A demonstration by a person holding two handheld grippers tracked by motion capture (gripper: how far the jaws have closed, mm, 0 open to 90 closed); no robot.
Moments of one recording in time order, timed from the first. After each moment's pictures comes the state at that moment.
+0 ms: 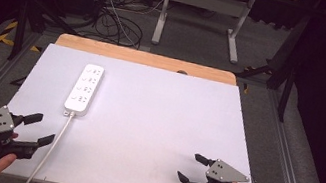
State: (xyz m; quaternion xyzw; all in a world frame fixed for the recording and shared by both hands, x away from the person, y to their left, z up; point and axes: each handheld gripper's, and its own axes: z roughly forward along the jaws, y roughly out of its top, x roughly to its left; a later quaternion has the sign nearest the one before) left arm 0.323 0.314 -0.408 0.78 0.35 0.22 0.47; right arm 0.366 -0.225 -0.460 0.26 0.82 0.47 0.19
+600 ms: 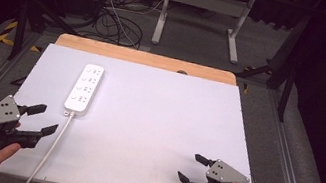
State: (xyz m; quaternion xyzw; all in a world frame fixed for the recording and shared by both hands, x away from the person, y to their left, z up) left arm 0.338 0.307 -0.387 0.79 0.34 0.24 0.44; right arm 0.365 -0.226 -0.460 0.26 0.82 0.47 0.19
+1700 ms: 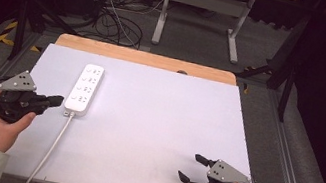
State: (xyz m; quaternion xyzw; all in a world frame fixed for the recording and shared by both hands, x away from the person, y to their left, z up) left arm 0.400 0.307 -0.371 0.80 0.38 0.19 0.42; right arm 0.365 -0.227 -0.460 0.26 0.82 0.48 0.19
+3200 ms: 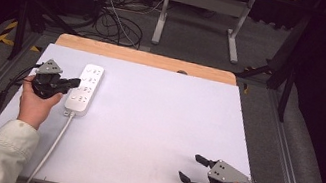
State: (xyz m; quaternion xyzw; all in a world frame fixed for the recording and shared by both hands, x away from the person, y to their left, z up) left arm 0.496 0.303 -0.431 0.76 0.43 0.22 0.44; right arm 0.365 -0.229 -0.461 0.26 0.82 0.48 0.18
